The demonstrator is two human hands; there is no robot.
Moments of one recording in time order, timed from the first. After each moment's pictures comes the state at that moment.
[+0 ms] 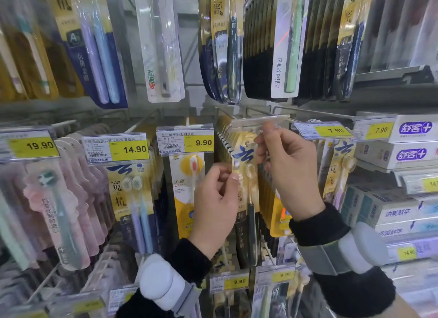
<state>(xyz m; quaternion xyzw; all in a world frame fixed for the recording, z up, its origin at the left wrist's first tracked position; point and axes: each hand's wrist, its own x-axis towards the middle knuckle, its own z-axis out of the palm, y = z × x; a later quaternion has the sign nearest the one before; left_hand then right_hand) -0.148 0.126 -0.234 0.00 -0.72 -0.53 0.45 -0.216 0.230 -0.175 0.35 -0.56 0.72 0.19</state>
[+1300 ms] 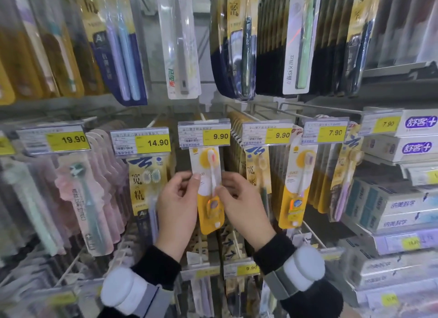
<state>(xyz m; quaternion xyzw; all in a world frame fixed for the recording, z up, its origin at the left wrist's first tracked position) -0.109 0.056 -0.258 0.13 -0.68 -0.54 0.49 -0.181 0.165 -0.257 0.34 -0.70 0.63 0.02</state>
